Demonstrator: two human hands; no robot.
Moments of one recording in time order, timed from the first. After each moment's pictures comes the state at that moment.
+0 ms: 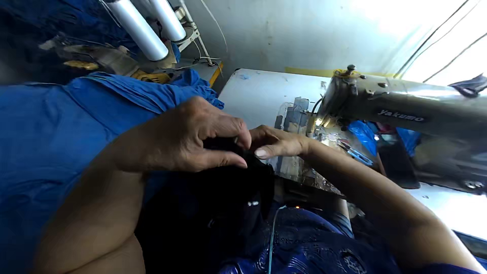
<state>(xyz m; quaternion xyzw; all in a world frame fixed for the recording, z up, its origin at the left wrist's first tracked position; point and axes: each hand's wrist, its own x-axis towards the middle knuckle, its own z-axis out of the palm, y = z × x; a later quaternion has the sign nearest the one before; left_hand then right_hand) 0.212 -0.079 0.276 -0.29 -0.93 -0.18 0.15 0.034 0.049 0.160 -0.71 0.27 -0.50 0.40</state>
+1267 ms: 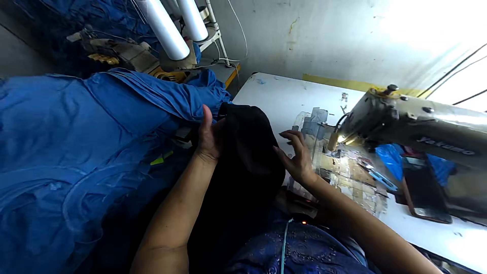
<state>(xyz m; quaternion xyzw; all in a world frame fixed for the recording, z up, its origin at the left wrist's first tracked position) 0.185 -0.145 0.131 0.00 -0.50 -0.82 0.28 0.022 0.037 0.044 -0.53 0.63 -0.57 -0.07</state>
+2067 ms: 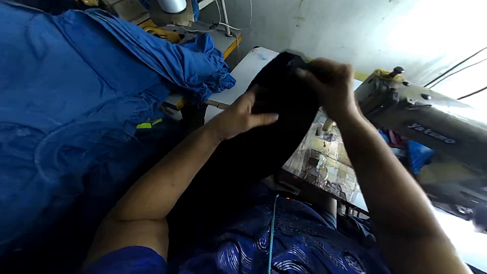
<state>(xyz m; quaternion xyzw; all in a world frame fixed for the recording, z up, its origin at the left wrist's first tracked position) 0.175 -0.081 0.164 0.02 -0.77 -0.62 0.16 -0.029 0.041 0.184 -0.62 0.56 -0.55 0.03</state>
